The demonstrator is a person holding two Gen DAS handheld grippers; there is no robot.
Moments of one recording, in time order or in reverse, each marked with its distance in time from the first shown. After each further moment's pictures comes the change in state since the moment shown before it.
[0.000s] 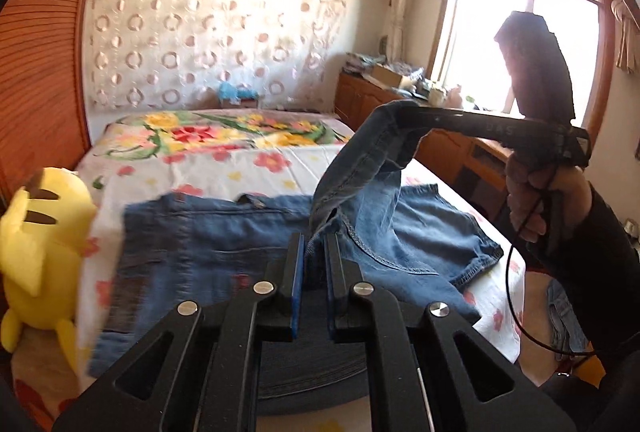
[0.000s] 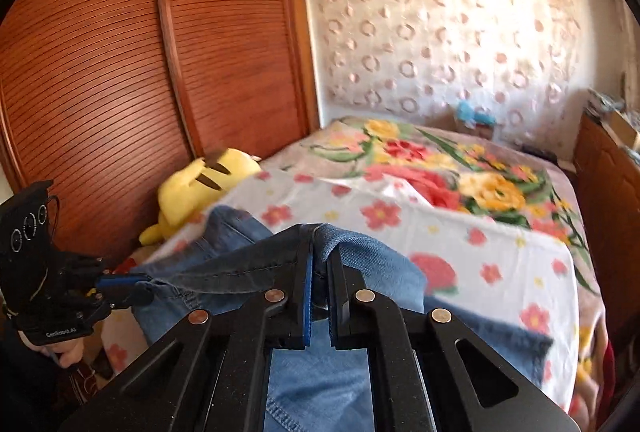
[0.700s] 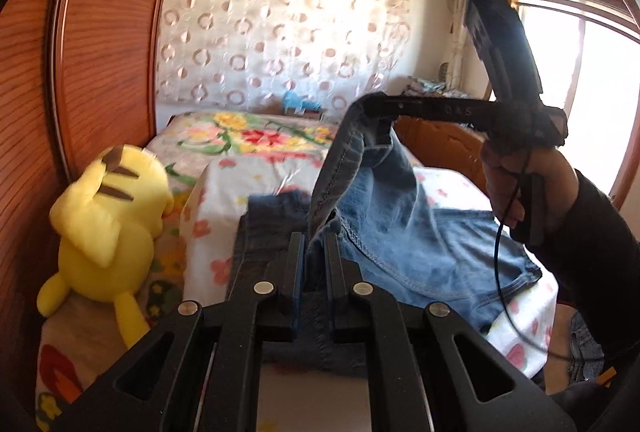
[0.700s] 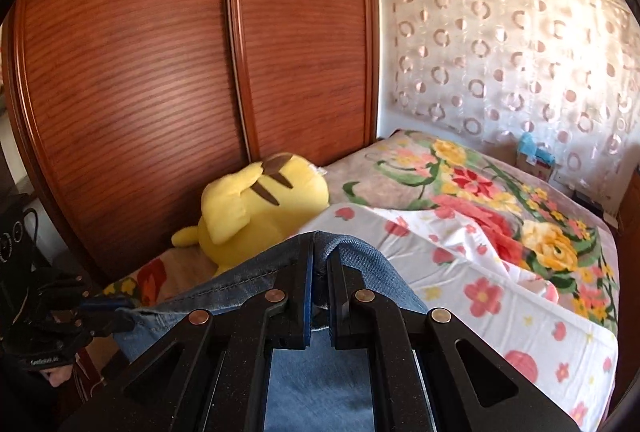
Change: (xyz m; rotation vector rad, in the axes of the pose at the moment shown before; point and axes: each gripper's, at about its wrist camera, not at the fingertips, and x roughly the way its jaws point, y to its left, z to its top) left arm -0.049 0.090 -0.024 -0.129 -0.033 0.173; right arm 0.122 0.041 0.049 -0.156 0.045 0.146
